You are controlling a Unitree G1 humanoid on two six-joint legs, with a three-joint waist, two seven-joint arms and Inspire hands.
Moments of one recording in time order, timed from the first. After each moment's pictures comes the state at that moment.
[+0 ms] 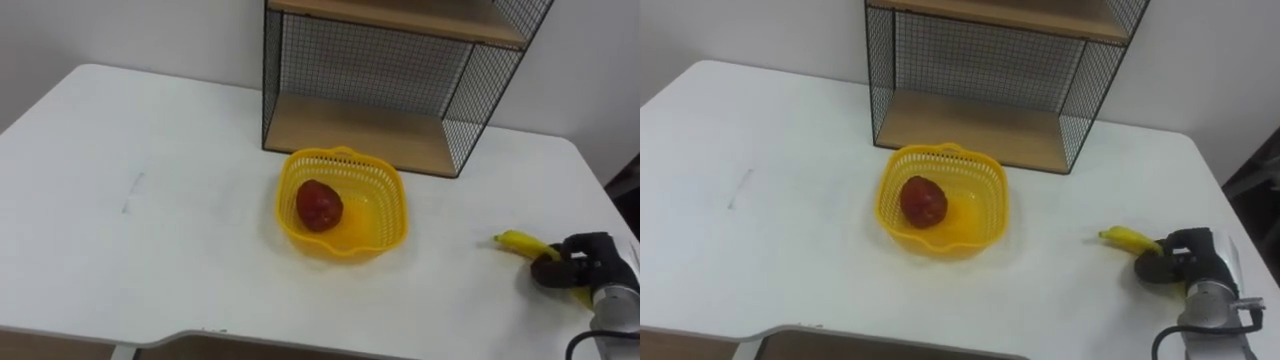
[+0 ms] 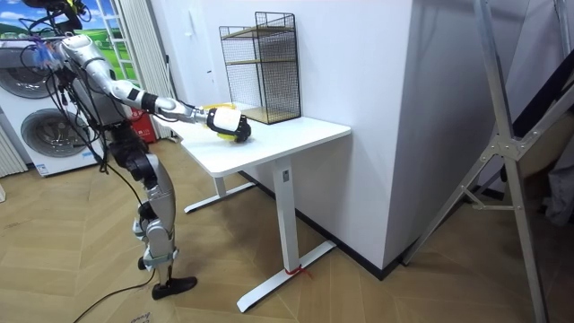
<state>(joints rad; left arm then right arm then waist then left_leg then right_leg) 0.31 0.26 0.10 0.97 0.39 0.17 -0.01 -0.16 -0.47 -0.17 0.91 -0.22 0.01 -0.13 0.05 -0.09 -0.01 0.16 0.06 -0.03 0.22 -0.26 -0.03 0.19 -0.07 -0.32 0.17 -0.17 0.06</state>
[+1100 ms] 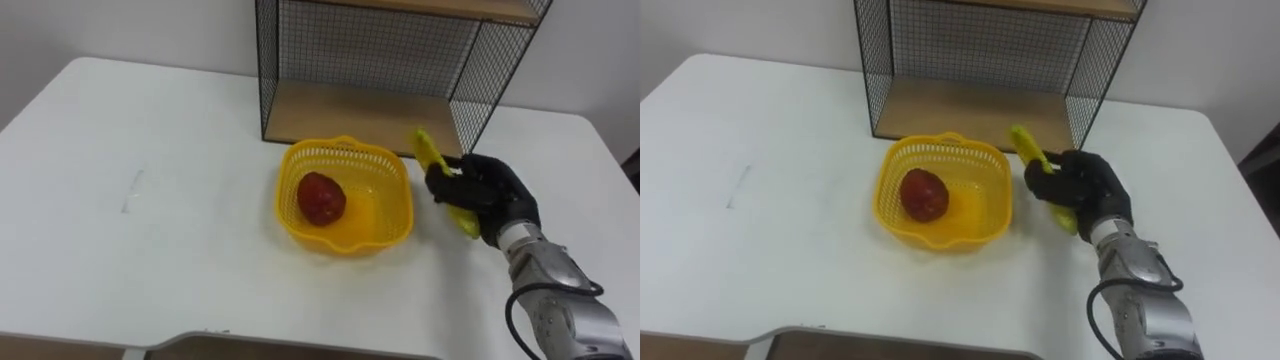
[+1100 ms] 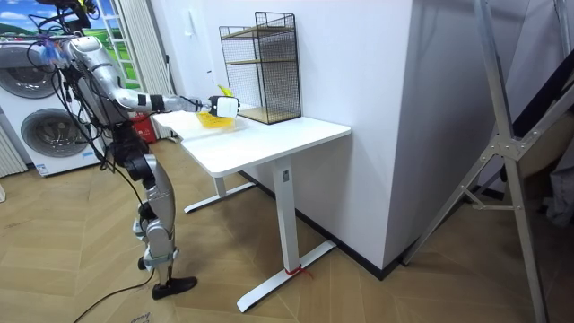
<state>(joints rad) 0.31 0.20 0.07 0.97 0.39 0.15 0.02 -0.13 -0.34 0.00 0.30 0.48 0.08 0.03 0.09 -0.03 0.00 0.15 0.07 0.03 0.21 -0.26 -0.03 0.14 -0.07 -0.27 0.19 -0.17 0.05</state>
